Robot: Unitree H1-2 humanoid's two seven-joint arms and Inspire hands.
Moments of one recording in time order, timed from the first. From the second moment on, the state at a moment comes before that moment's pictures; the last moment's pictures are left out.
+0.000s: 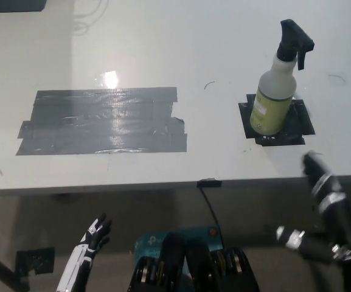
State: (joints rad) left_arm 0.07 0.13 -0.06 0.14 0.05 -0.24 -0.07; right_arm 0.01 -0.10 -0.01 -0.33 -0.03 -0.13 0.11
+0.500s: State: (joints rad) left_arm 0.07 0.13 -0.06 0.14 0.05 -0.25 -0.07; right_arm -0.33 -0.11 -0.13 -0.02 -0.04 -0.10 0.04
